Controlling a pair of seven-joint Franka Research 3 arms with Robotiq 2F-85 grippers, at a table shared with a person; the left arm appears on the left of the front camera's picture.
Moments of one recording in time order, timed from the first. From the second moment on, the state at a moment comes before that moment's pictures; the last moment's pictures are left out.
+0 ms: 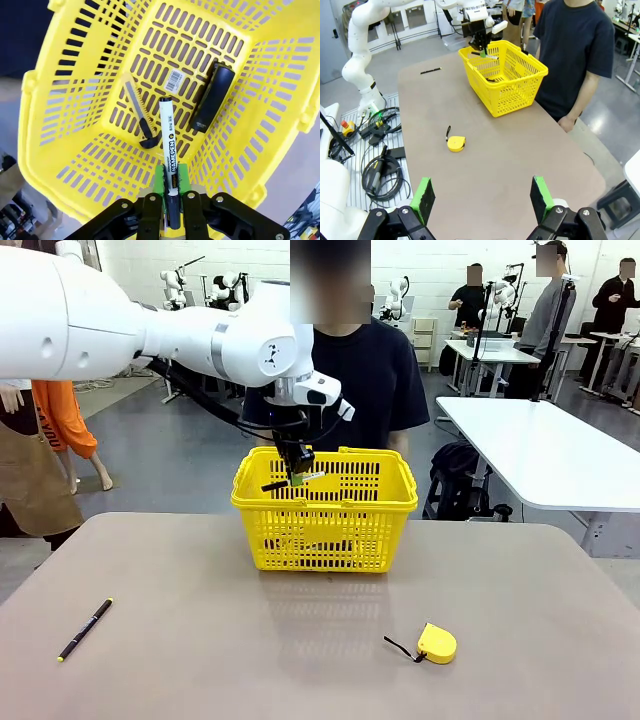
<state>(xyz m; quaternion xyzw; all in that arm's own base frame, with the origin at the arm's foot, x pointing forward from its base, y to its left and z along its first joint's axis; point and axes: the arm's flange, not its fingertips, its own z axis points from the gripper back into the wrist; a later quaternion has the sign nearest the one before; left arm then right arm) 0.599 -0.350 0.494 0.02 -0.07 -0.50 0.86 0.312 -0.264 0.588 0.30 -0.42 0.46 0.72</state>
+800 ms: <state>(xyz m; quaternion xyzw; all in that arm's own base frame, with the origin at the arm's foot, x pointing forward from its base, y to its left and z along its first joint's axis) 0.608 -0.360 0.466 0.01 -0.07 -0.53 0.84 0.312 -0.264 0.588 0.30 -0.42 0.46 0.72</state>
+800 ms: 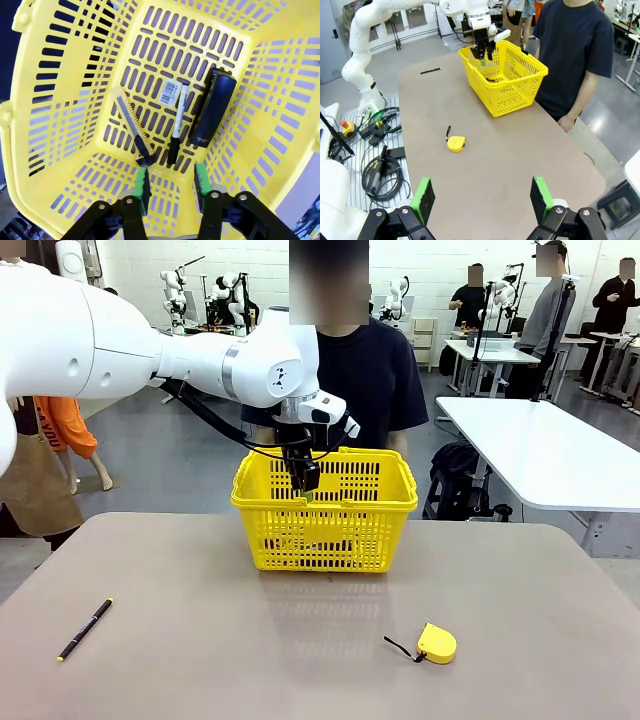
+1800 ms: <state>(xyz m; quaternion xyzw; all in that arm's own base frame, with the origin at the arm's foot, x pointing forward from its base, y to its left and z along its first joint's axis) 0.567 -0.347 0.548 0.00 -0.12 -0.53 0.84 0.312 -0.264 0.587 0.30 -0.42 0.46 0.72</state>
